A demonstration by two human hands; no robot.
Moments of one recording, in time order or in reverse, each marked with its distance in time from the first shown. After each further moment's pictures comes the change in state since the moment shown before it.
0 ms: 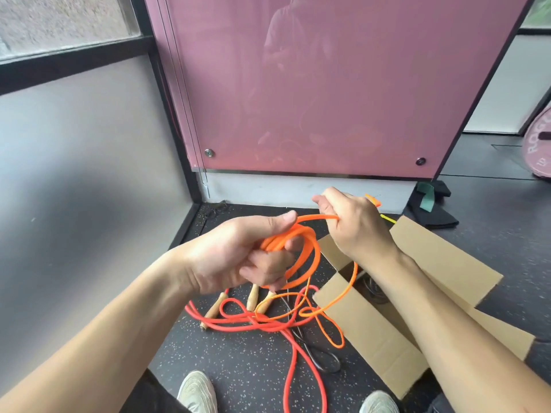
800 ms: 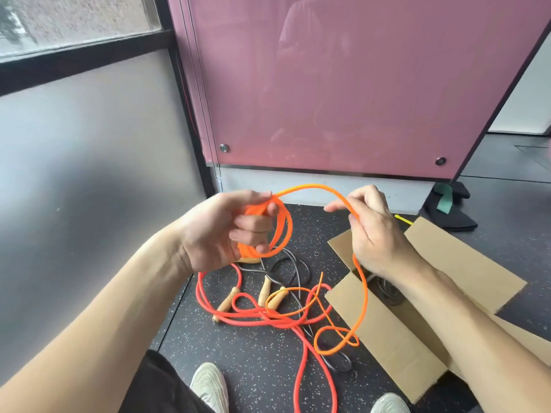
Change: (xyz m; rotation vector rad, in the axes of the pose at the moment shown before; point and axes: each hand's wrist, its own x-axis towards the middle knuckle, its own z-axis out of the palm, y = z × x) left_hand -0.026 0.014 -0.028 -0.159 0.437 0.011; right_hand -0.017 0.001 0.007 0.207 -0.084 0.034
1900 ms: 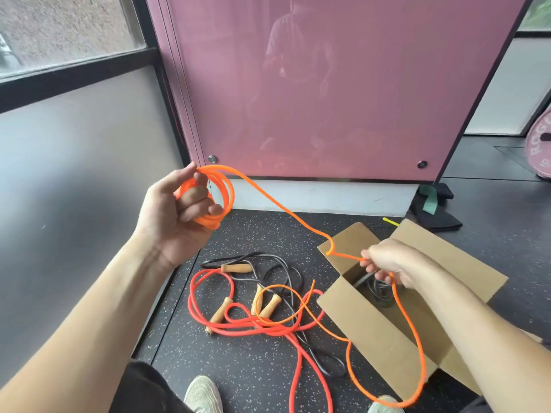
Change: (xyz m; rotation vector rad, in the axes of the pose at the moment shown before) left_hand -0.002 0.016 -0.019 -0.437 0.329 0.461; right_hand -0.016 0.050 -0.024 0.222 -0.342 1.269
